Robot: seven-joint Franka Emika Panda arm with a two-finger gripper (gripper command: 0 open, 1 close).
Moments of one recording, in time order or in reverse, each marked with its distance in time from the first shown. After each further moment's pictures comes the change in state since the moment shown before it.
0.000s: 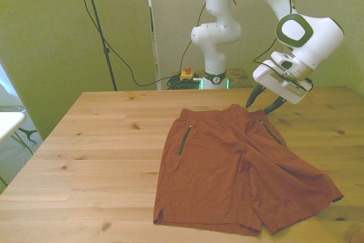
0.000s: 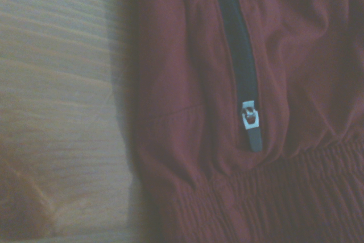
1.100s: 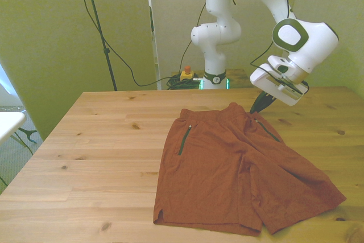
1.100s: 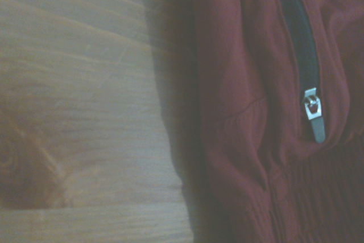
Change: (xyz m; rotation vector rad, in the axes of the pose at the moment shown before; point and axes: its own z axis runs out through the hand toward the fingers) arm -0.010 0.003 0.011 0.007 -0.025 -0.008
